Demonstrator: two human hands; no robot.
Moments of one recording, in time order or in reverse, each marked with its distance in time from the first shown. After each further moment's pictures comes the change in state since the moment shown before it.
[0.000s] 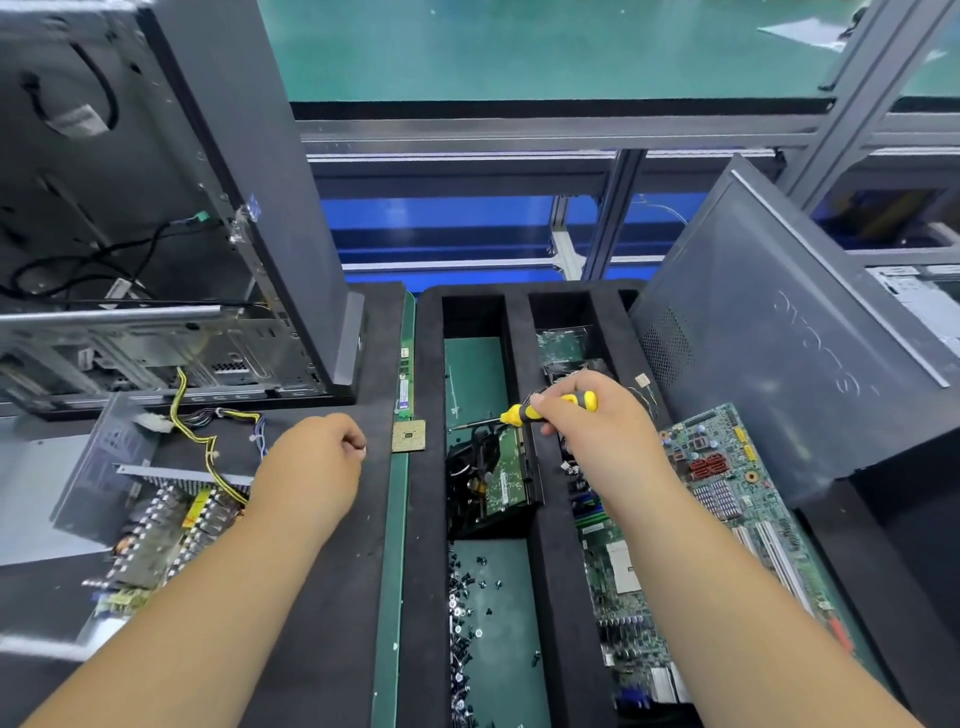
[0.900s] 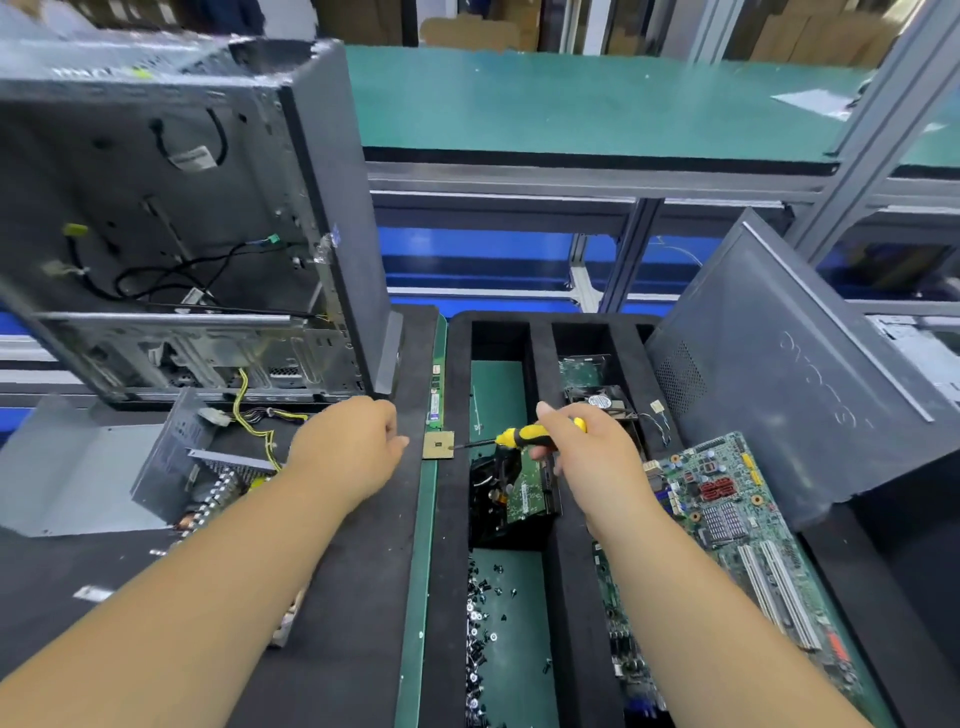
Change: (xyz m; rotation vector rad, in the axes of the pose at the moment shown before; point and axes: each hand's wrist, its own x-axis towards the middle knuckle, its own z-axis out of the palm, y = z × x) left_hand 0.003 0.009 -0.040 0.251 -0.010 0.181; right_hand -0.019 -0.011 0.028 0.018 -0.023 0.046
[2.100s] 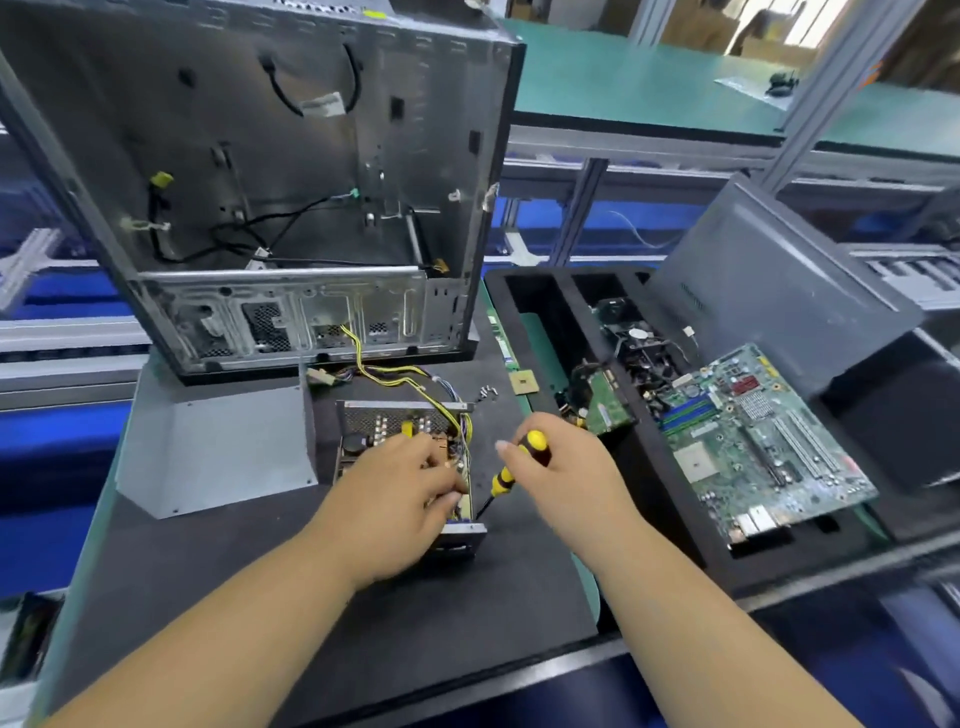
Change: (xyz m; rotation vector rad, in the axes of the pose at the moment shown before) left_hand -0.097 -0.168 0.003 -0.272 -0.092 0.732; right_hand -0.136 -0.018 0.187 -0.428 0.105 -0.198
